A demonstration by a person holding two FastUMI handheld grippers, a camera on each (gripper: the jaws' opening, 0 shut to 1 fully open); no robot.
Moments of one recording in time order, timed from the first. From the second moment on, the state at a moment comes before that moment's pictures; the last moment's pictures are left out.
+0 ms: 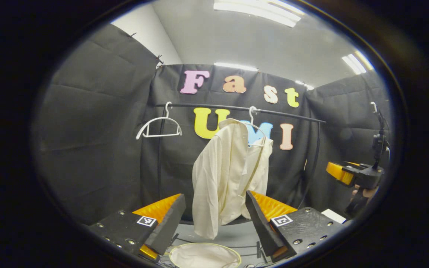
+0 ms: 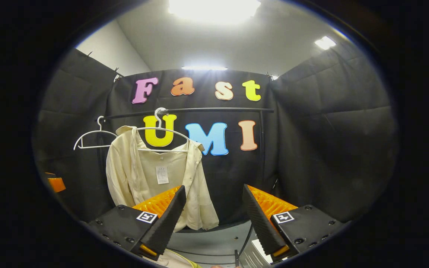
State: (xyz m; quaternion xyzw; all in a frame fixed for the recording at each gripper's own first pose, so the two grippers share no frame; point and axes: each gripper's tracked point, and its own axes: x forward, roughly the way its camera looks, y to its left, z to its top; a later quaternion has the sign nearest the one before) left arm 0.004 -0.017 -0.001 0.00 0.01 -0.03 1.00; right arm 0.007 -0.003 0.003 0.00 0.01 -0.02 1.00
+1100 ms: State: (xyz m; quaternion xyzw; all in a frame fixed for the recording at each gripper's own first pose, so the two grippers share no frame) left arm 0.187 -0.122 0.049 0.03 -0.03 0.01 1.00; right arm 0.182 -0.011 -0.025 0.00 0.04 0.05 1.00
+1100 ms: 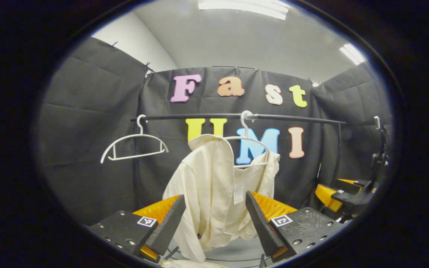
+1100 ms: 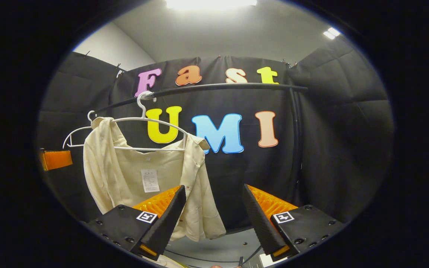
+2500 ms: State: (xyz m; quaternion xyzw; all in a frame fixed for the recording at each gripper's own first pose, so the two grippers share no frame) left arm 0.365 -0.077 0.027 0.09 -0.02 0.28 0.96; right arm 0.267 -0.023 -0.124 0.02 0.13 0.15 0.98
